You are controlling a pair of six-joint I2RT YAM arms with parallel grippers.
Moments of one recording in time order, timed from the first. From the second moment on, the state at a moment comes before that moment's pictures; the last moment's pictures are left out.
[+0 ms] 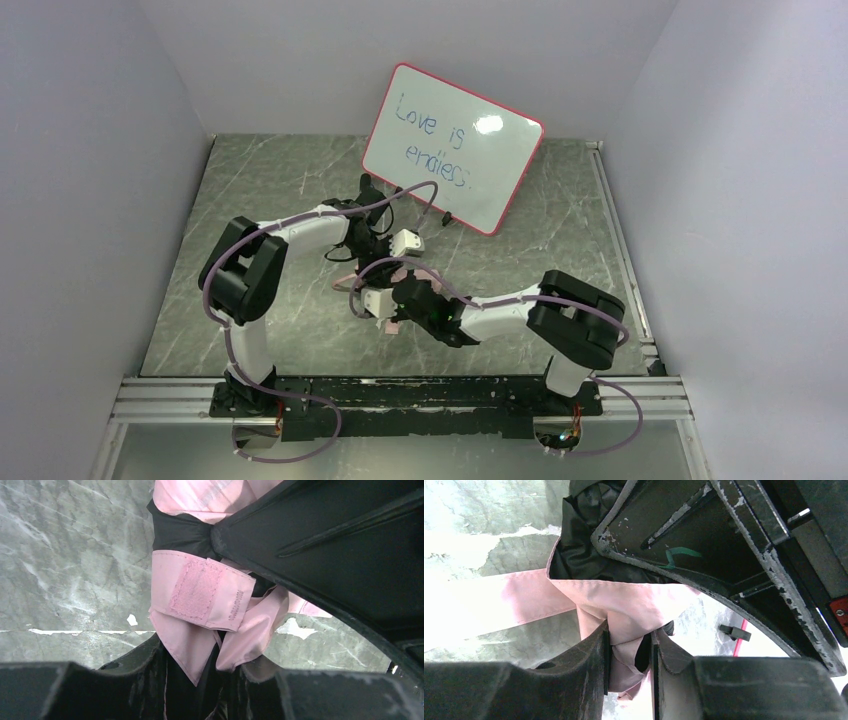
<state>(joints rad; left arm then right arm) -0.58 1.89 1.23 -0.68 0.52 0.76 1.13 1.68 0.68 0.31 0.37 -0.76</state>
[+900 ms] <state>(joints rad) -0.59 1.88 1.20 -0.63 0.48 0.68 1.16 0.85 0.47 0.11 0.41 0.09</state>
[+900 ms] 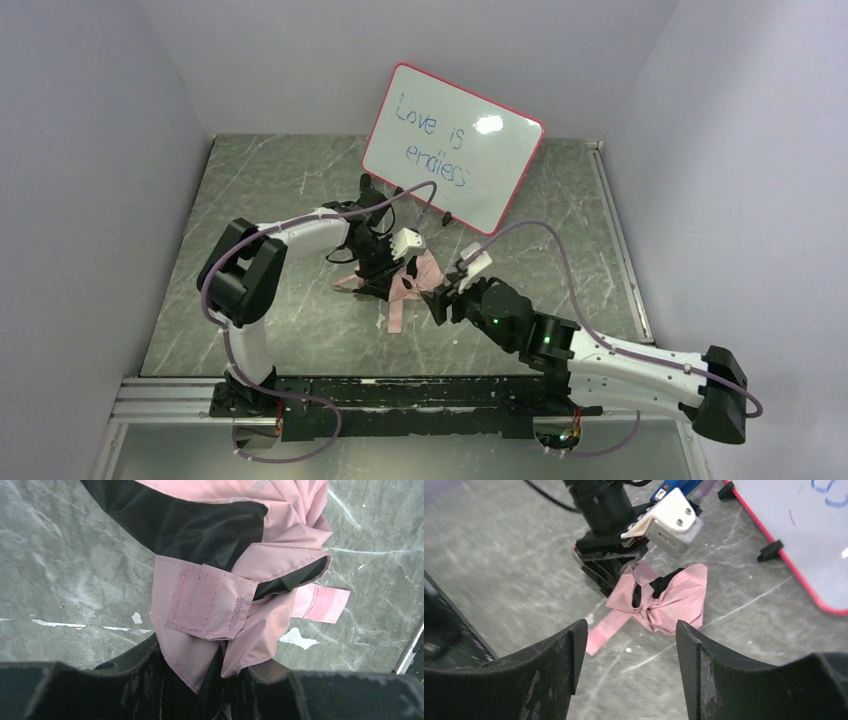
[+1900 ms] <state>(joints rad) -0.75 1.72 0.99 -0.32 0.09 0.58 1.16 0.84 0.19 0.08 0.43 1.07</state>
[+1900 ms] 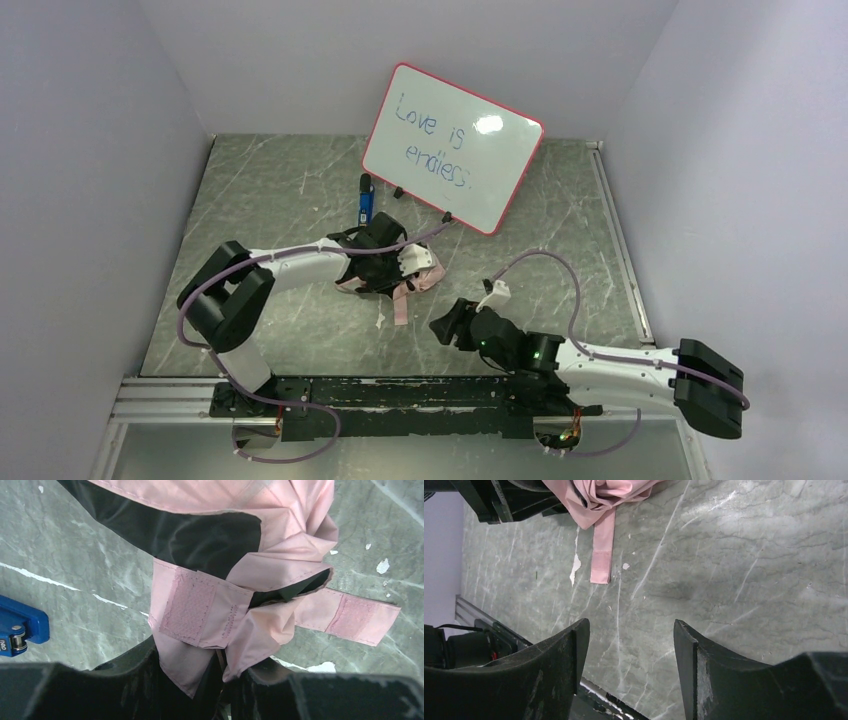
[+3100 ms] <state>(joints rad) -0.77 1.72 0.97 -0.25 0.01 0.55 1.37 1.71 0.63 0.29 0.82 0.68</state>
